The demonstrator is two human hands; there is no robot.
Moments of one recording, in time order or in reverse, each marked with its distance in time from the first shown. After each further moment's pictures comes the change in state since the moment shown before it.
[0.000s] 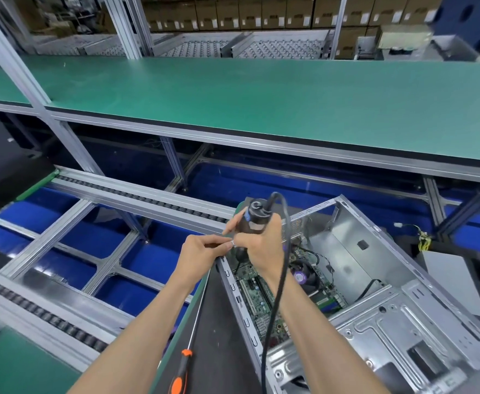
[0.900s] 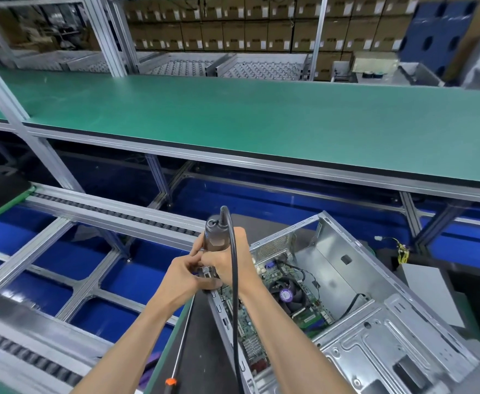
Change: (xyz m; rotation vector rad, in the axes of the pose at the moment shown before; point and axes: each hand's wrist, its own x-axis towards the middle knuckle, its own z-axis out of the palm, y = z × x) left_hand 0.002 -0.002 -0.008 0.001 -0.152 0.171; right_hand 0.010 0.000 0.019 -0.068 -0.118 0.144
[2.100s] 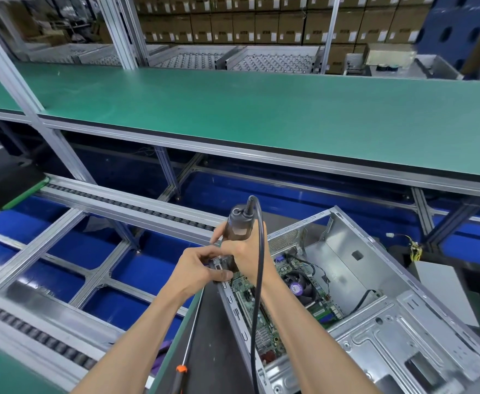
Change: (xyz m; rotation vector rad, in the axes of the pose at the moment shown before) left_hand -0.003 0.000 -0.004 0.033 -0.044 -0.057; right_hand -0.003 -0.004 -0.005 0.002 0.075 -0.043
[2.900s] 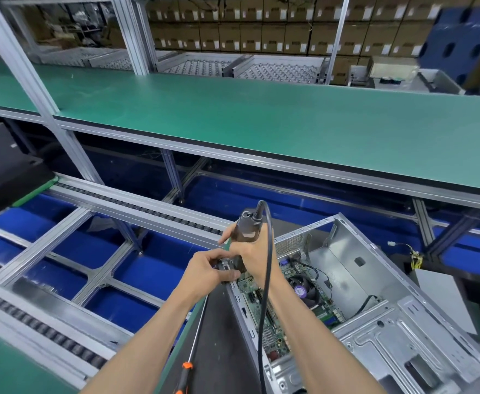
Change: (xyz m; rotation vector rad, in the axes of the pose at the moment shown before) left_hand -0.010 0.002 0.003 0.009 0.047 -0.076; right_hand -0.006 -0.009 0.007 -0.041 0.020 0.032
